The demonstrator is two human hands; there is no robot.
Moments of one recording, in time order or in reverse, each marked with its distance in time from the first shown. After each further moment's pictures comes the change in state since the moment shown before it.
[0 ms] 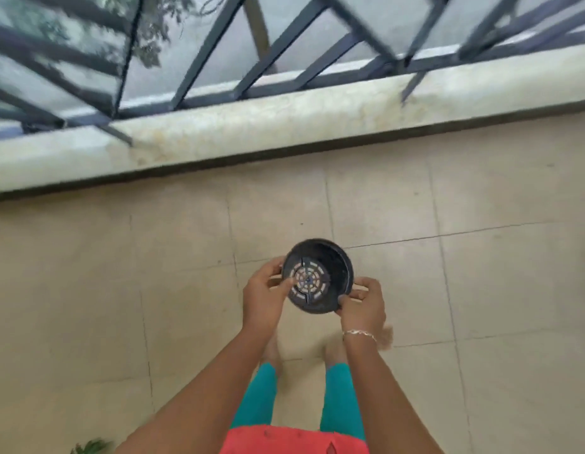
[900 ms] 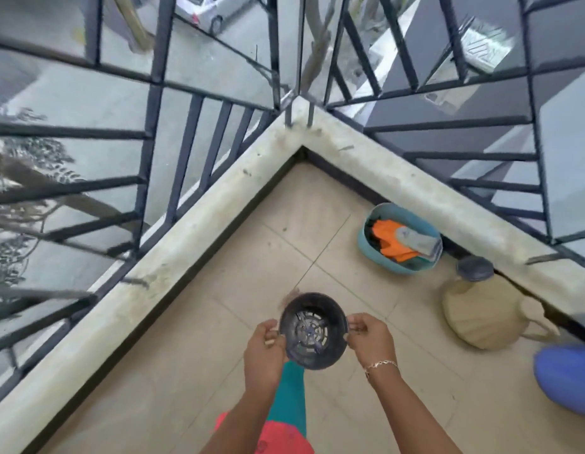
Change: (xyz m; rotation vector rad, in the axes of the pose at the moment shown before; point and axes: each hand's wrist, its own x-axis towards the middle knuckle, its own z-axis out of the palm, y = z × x) left_hand -0.165 0.192 0.423 0.366 -0.428 0.242; right_hand 0.153 -0.014 -0.462 0.419 0.273 0.094
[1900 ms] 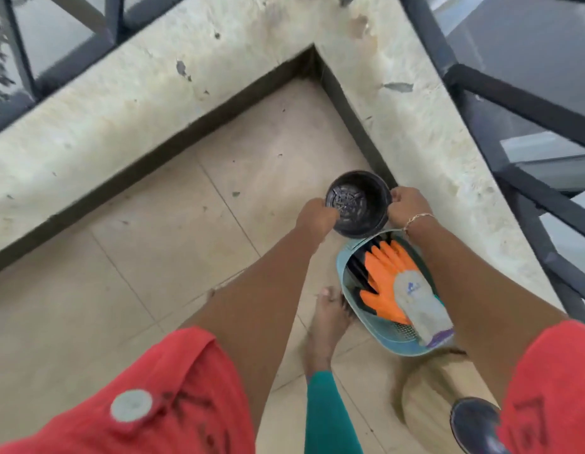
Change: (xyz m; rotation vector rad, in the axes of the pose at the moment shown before) left_hand 0.370 0.120 0.314 0.076 -0.196 -0.357; right_hand 0.516 -0.128 -0.032 -0.891 -0.248 -0.173
